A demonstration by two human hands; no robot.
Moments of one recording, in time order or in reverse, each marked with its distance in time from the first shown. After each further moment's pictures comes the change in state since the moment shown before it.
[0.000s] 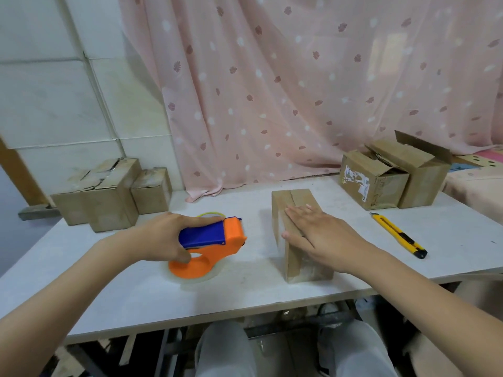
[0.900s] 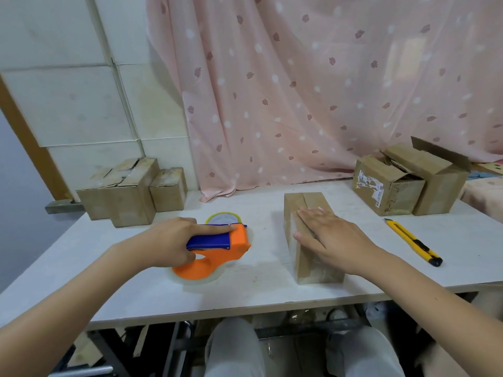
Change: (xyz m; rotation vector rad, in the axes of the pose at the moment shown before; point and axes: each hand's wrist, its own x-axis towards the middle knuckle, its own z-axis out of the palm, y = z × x) left_hand -0.022 -0.002 0.007 0.095 0.027 0.016; right_hand 0.004 -0.002 0.004 0.027 0.023 0.024
